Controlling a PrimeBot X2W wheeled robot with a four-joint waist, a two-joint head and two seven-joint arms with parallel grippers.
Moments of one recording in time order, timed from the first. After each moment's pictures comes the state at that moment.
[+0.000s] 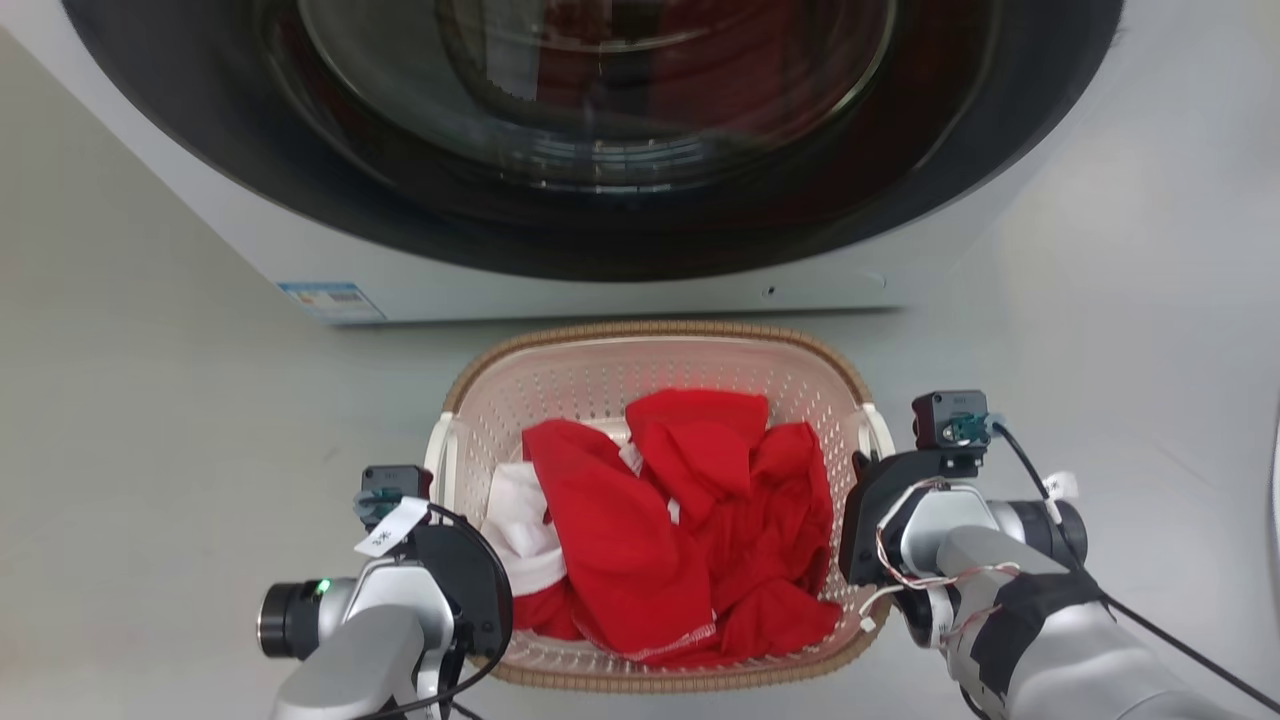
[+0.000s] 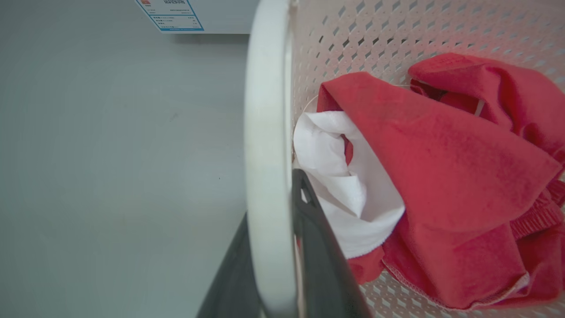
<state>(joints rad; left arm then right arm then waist) -0.67 0.05 -0.79 1.13 -0.89 0.11 -0.04 -0.84 -0.07 1.12 1.13 1.12 -0.14 -0.03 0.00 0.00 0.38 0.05</state>
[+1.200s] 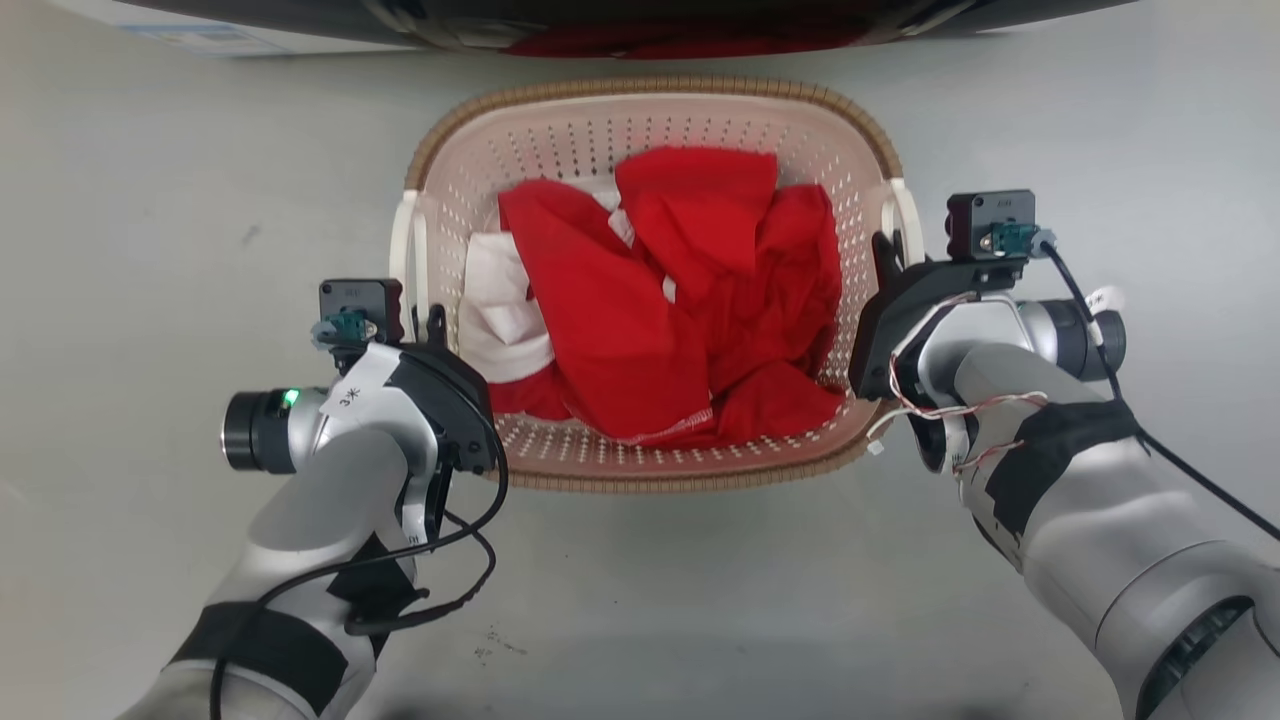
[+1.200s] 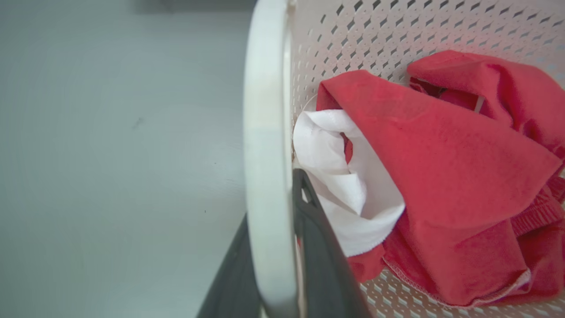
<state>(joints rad) -0.92 0.05 -0.78 1.14 -0.88 0.12 -0.13 -1.10 -0.08 1.11 1.17 1.07 -0.14 -0.11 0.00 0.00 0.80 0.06</state>
